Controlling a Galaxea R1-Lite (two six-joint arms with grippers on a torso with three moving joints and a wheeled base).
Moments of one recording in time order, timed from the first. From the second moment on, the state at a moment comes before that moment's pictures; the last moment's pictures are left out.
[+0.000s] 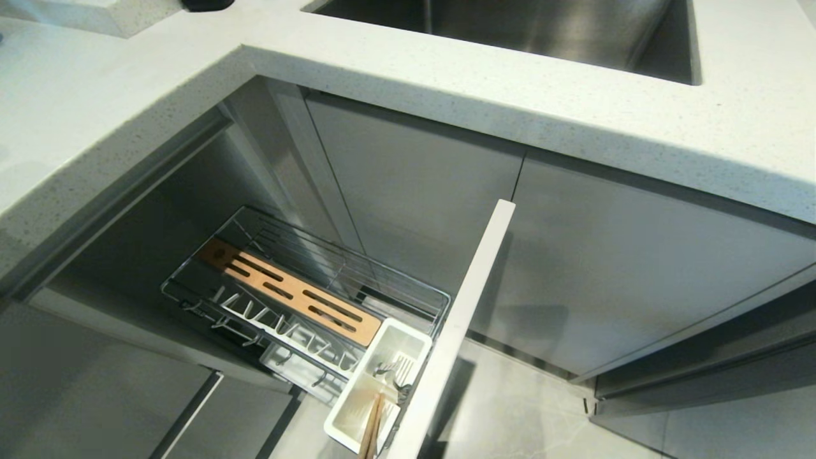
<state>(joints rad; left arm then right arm) 0.38 1.13 -1.10 -0.27 0.44 -0.58 0.00 0.00 0.00 0.00 0.00 0.02</state>
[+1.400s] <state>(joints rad) 0.39 1.14 -1.09 -0.22 0.38 -0.63 0.00 0.00 0.00 0.00 0.00 0.02</state>
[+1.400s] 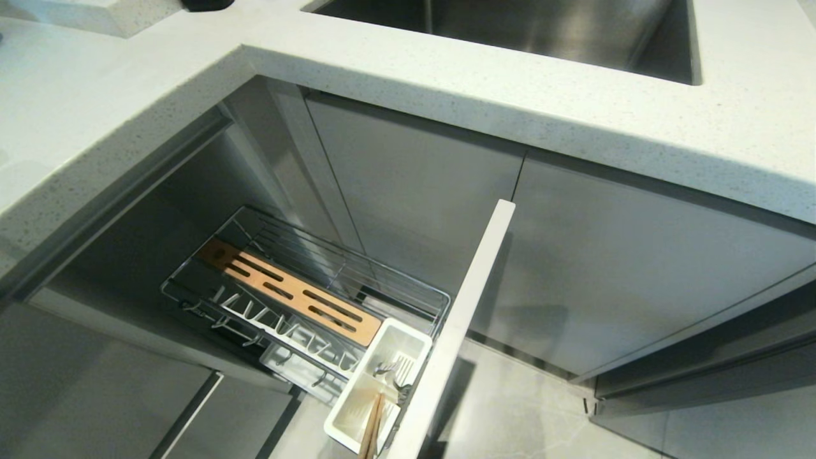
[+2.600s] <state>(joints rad) 0.29 1.13 -1.54 -0.10 0.36 -0.55 0.00 0.00 0.00 0.00 0.00 0.02</state>
